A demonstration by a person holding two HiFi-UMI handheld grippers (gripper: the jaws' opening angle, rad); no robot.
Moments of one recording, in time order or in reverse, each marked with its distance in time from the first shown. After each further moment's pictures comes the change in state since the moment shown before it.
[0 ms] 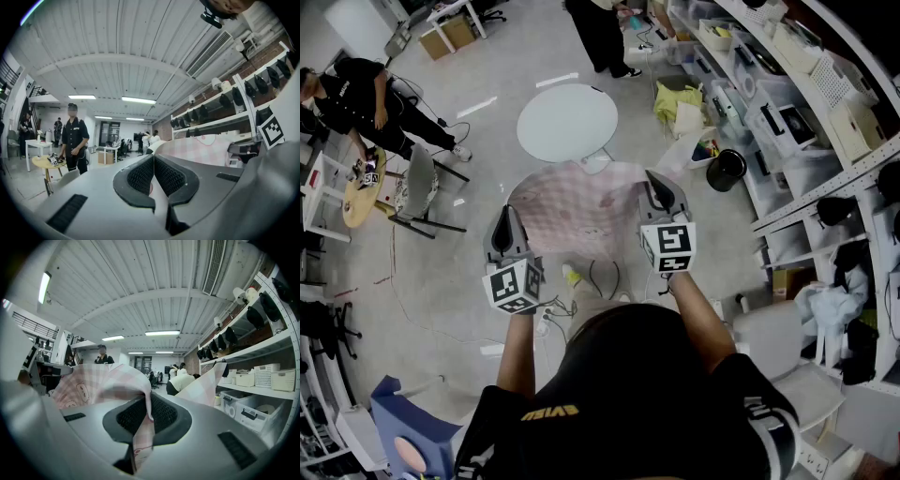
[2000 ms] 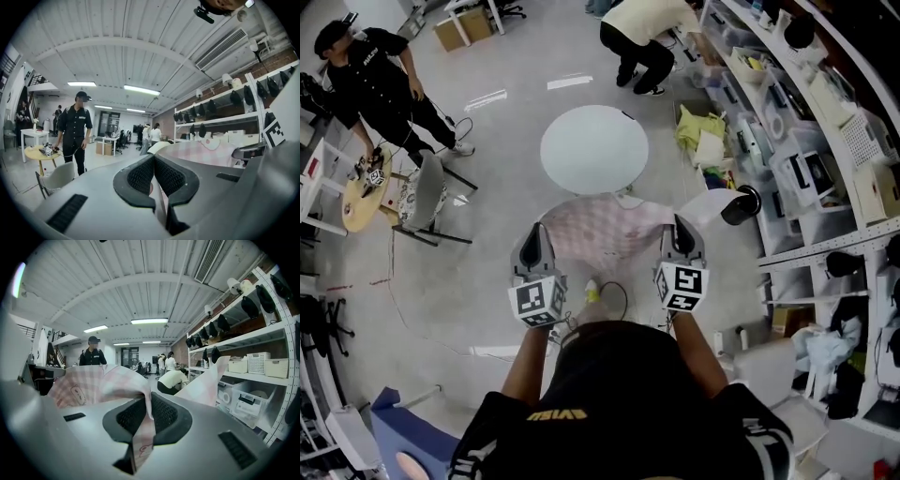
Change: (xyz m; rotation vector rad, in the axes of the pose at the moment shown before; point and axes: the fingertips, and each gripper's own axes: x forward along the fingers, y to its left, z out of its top) left arm 0.136 0.088 -0.022 -0.071 0.091 -0.028; right arm 0.133 0.015 -0.019 0.092 0.129 -0.173
